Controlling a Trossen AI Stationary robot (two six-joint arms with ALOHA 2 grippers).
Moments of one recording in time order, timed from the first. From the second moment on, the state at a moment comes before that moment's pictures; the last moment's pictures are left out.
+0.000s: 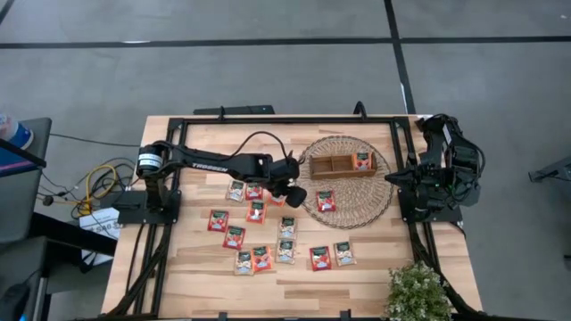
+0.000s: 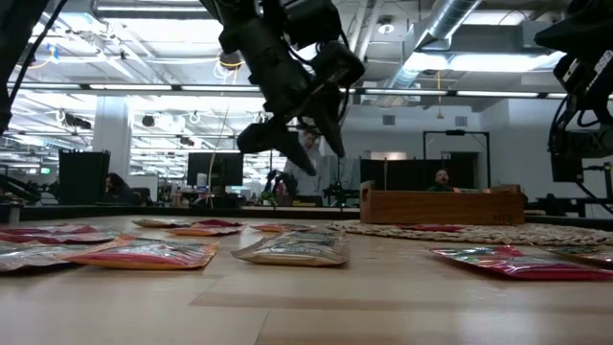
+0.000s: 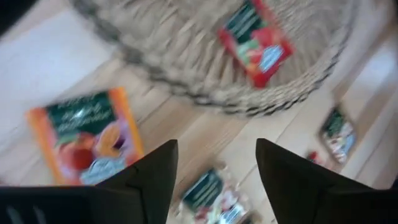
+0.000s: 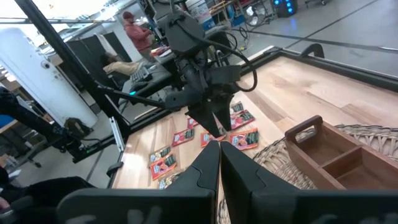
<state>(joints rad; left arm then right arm) 0.08 1.88 1.36 -0.47 0.09 -0.90 1.34 0.14 0.58 -1.19 1.33 1.15</state>
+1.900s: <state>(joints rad) 0.12 1.88 1.36 -0.61 -0.01 -0.94 1.34 0.14 0.58 -1.20 1.33 1.14</state>
